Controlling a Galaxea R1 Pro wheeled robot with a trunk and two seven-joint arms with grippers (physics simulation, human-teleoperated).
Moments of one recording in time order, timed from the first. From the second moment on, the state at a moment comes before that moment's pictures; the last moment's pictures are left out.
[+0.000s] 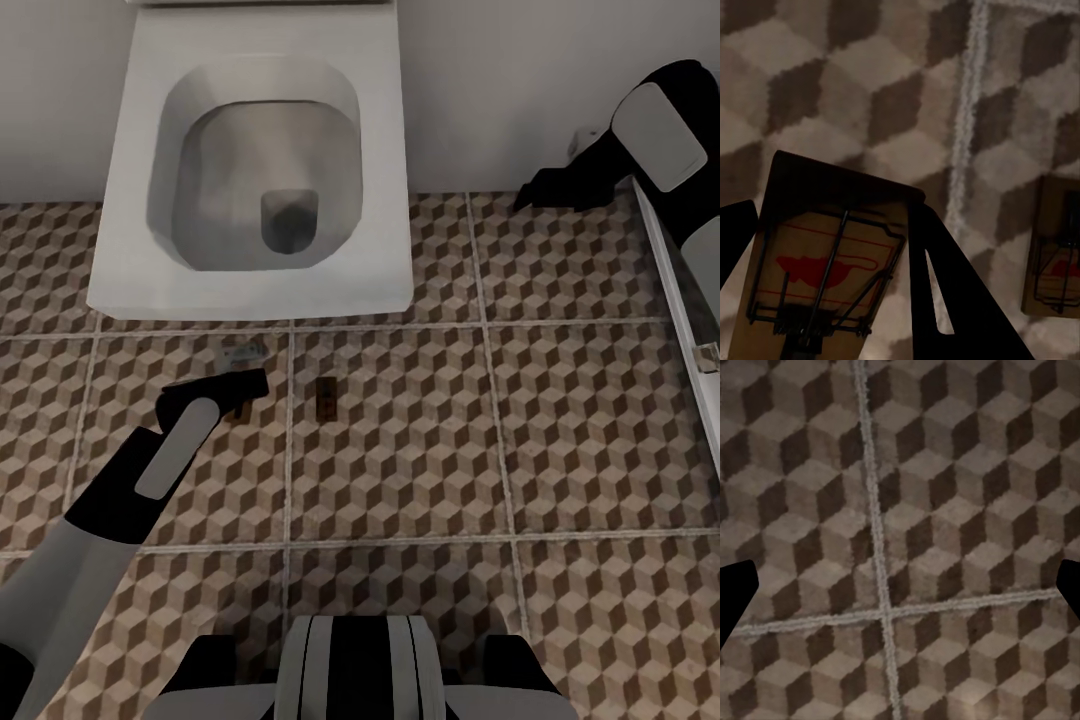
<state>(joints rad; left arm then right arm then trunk) -0.92 0.21 -0.41 -1.42 0.90 0.72 0.67 -1.93 -0.28 0.67 -0.59 -0.98 1.05 -0.38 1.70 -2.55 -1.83</state>
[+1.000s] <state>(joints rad) -0.92 0.19 -0.41 -1.40 0.90 0.67 0.67 -1.94 -0.27 0.67 -0.59 -0.98 1.05 -0.38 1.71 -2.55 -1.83</state>
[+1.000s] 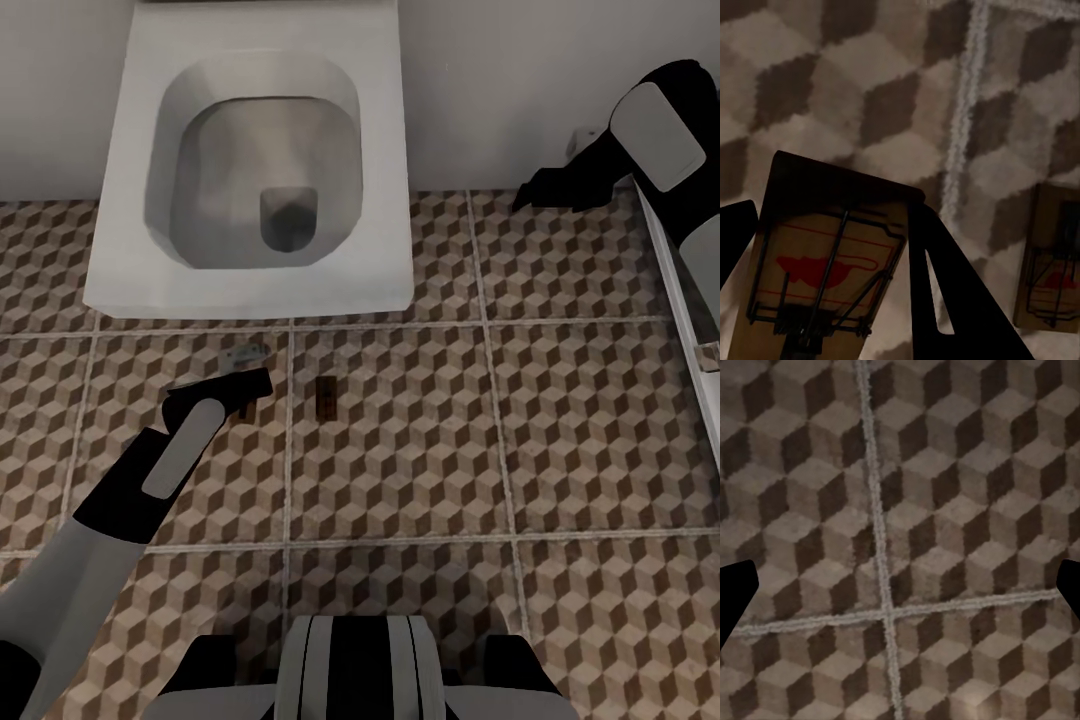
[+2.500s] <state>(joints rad) -0.92 0.16 -0.41 -1.29 0.90 0.62 0.67 -1.94 -0.26 0.67 -0.58 -0.98 1.05 -0.38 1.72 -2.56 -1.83</state>
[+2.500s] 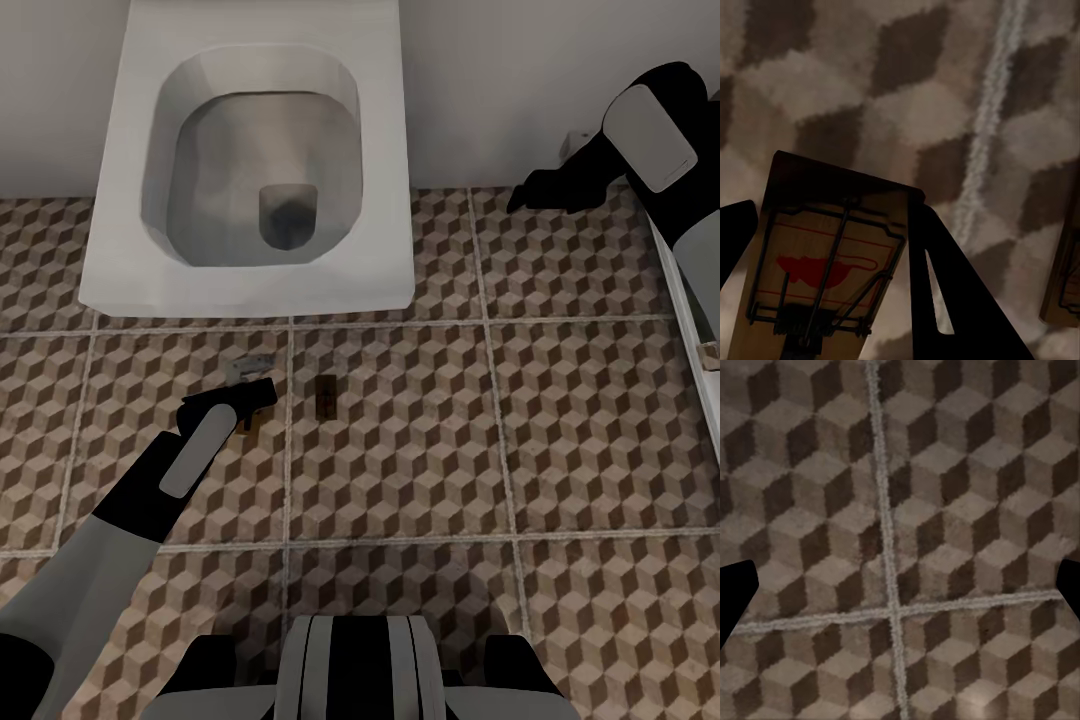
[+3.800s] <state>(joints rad) -0.92 0.16 -0.41 -1.29 0.90 0.61 0.67 -1.93 -0.25 0.67 -0.58 -0.98 1.05 -0.38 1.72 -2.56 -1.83</state>
